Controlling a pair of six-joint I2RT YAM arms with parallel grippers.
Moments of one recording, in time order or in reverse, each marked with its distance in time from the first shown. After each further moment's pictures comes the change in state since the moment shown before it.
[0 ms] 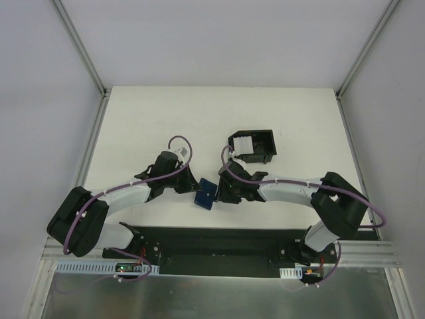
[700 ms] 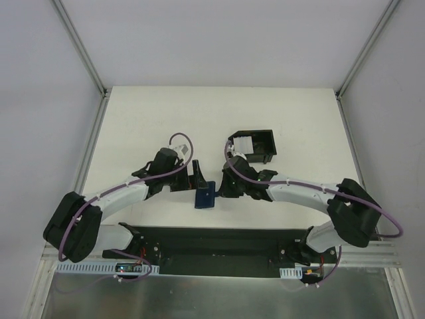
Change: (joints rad) left arm 0.000 -0.027 0.043 -0.116 -0.024 0.107; right arm -0.018 -0.073 0.001 0.013 -0.018 -0.157
